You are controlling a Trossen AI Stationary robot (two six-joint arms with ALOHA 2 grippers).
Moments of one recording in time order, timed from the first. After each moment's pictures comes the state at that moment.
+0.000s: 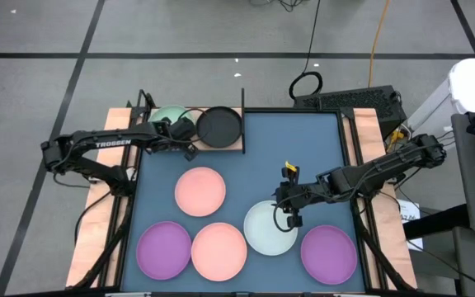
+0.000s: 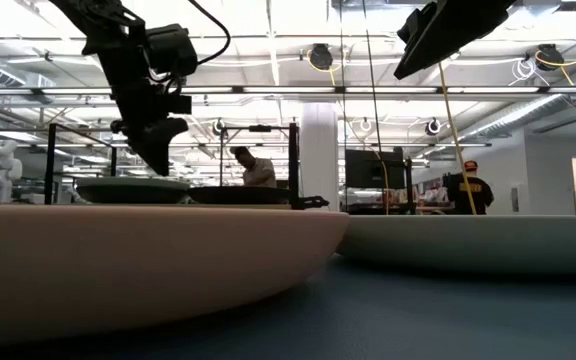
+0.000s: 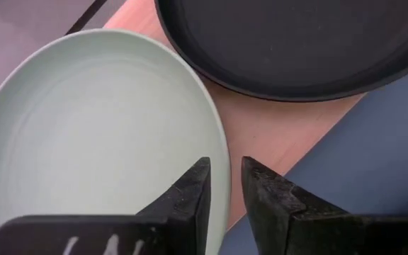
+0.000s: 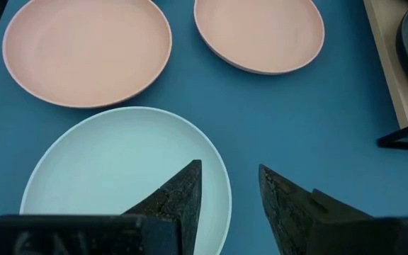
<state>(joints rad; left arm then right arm) 0.43 1.31 0.83 -0.62 -0.36 -0.22 0.33 1.31 0.96 -0.50 0.23 0.14</state>
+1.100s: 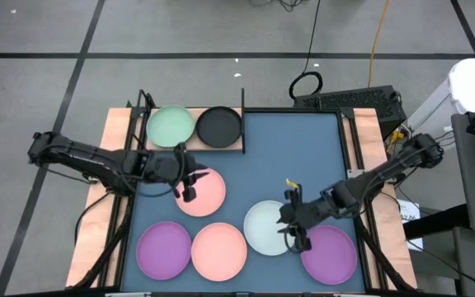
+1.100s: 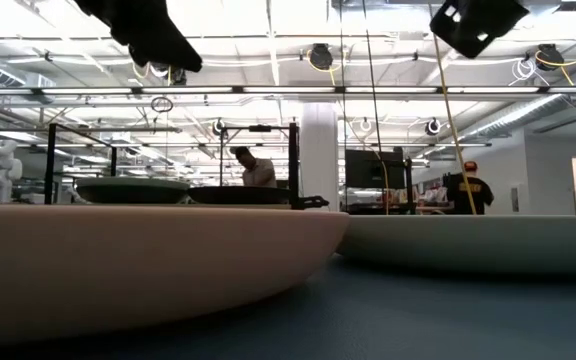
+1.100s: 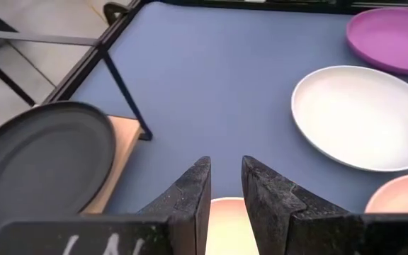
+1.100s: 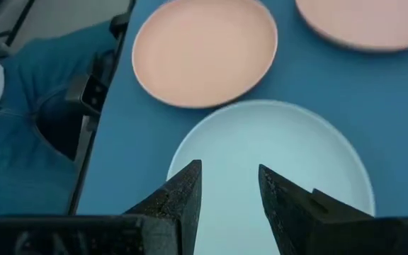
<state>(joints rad) -0.17 1.09 0.83 -0.35 -0.38 -0.18 0.49 1.34 0.96 -0.43 0.09 0.43</state>
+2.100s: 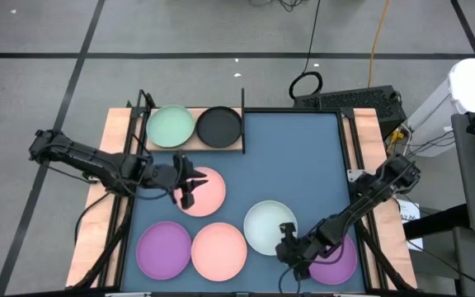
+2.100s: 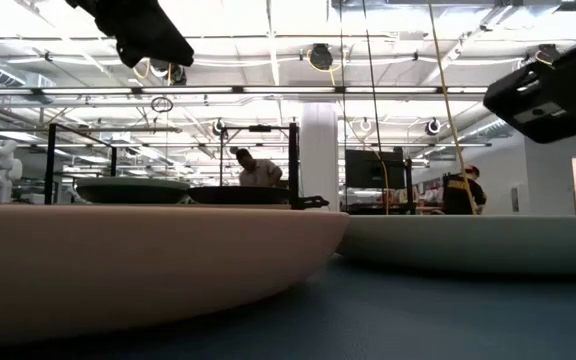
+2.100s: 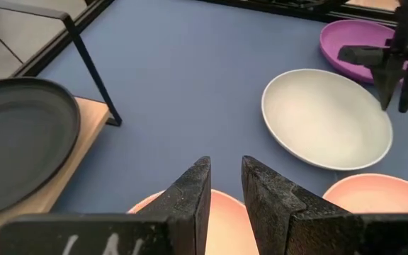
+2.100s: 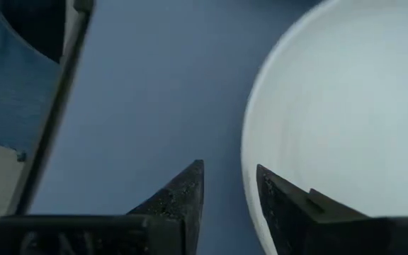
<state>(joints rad) -0.25 1.09 0.83 -0.37 -0.38 -0.34 0.71 1.71 0.96 -0.27 0.13 0.47</state>
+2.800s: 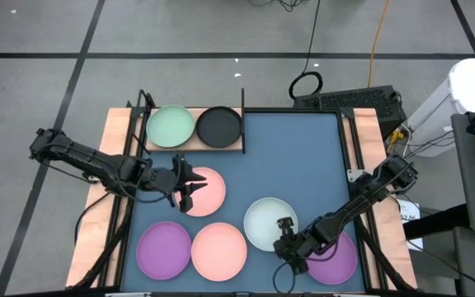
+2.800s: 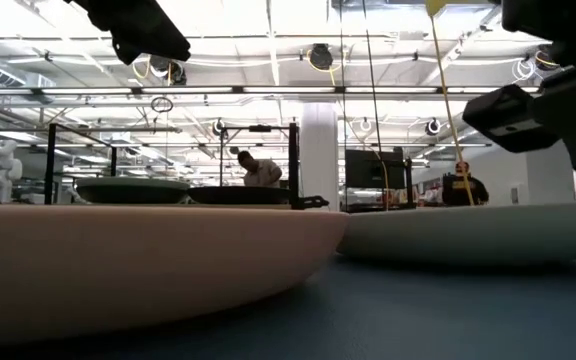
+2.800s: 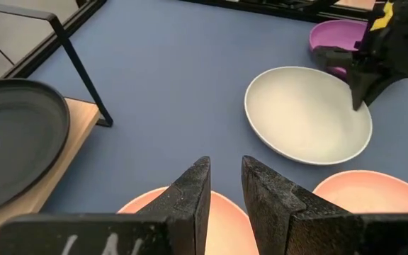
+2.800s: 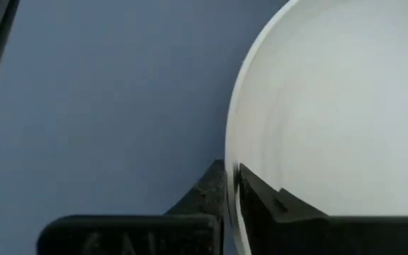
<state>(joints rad) -0.29 1.09 0.83 -0.36 -0.39 -0.35 0.67 1.73 0.96 -0.34 0.13 0.39</state>
